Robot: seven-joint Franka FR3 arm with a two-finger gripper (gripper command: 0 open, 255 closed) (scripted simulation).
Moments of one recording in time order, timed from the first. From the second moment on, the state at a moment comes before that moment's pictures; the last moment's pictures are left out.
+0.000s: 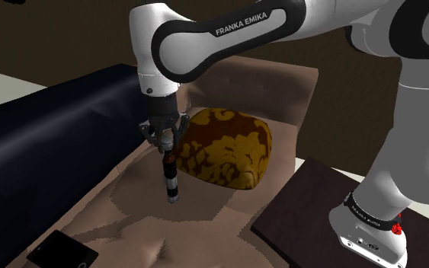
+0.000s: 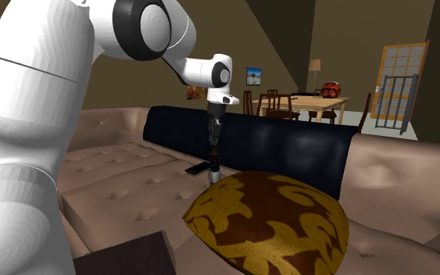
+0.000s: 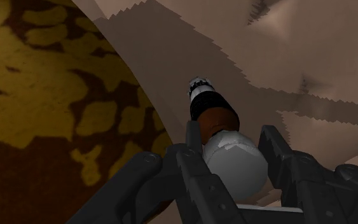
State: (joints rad) arm 0.21 0.37 0.45 -1.63 -0.05 1.89 0.91
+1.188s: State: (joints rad) arm 0.21 0.35 0.46 -1.46 -0.04 1.70 0.91
